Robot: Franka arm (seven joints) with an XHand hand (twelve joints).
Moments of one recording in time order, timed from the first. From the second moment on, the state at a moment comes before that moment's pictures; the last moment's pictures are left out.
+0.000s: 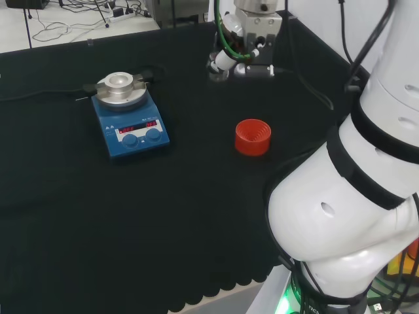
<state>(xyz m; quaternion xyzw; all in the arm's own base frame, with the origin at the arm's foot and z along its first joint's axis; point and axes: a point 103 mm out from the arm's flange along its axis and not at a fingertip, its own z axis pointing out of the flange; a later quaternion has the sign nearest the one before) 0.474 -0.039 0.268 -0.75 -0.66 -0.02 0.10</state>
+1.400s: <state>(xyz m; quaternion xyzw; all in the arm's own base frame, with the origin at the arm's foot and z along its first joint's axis) 0.629 0.066 0.257 -0.68 -0.73 -0.01 0.12</state>
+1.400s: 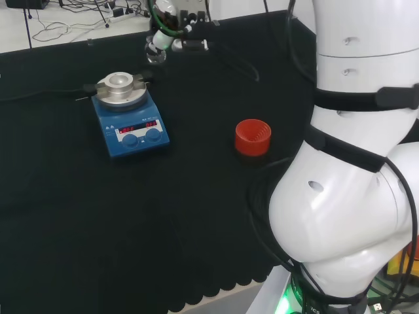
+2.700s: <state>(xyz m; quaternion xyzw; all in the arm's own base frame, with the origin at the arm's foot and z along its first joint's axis) 0.670 0.138 0.217 -0.63 -0.76 0.01 0.15</state>
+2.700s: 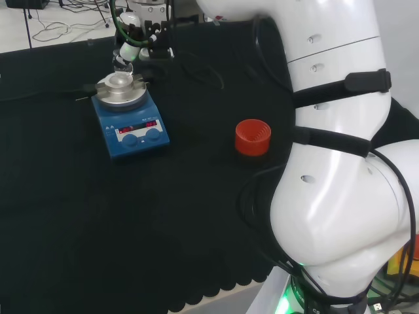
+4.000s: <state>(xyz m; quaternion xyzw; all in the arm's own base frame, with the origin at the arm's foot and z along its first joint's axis) 0.676 0.151 0.199 -0.63 -0.76 0.03 0.15</state>
